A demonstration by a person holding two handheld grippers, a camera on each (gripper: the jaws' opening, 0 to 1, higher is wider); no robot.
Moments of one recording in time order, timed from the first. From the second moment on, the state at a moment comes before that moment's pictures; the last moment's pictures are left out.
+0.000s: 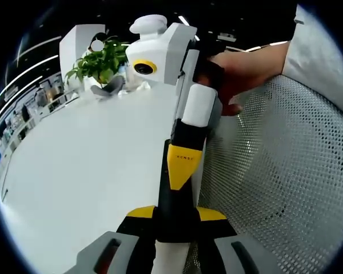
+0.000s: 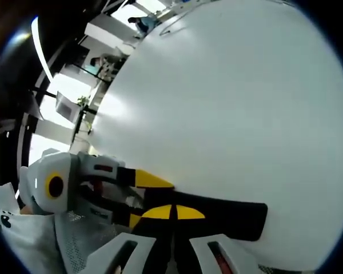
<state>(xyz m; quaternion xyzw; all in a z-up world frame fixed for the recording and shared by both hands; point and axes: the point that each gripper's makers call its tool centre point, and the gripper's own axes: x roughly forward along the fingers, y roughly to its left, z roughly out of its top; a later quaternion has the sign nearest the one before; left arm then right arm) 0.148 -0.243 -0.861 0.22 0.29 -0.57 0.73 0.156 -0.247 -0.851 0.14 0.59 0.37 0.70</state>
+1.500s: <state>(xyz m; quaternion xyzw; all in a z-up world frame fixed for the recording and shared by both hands) 0.149 -0.244 -0.860 0.22 0.29 -0.57 0.73 0.157 -0.246 -0.851 0.08 0.58 0.38 0.71</state>
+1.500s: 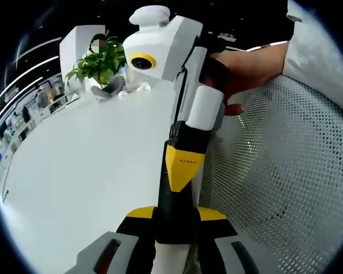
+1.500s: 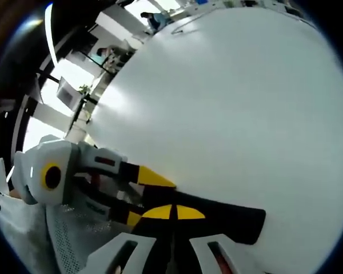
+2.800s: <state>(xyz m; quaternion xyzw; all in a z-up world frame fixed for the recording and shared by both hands) 0.148 -0.246 -0.860 0.22 0.29 -0.57 0.73 0.228 -0.328 -0.695 0.12 0.24 0.27 0.93</state>
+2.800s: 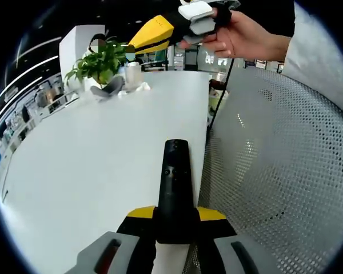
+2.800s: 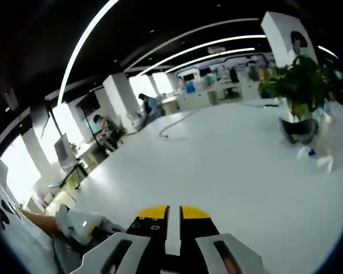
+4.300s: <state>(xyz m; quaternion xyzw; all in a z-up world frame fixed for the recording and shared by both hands) 0.149 -0.245 -0.860 0.23 0.29 -0.57 0.73 0.229 -0.373 -0.706 -0.03 0.15 0.13 0.98</state>
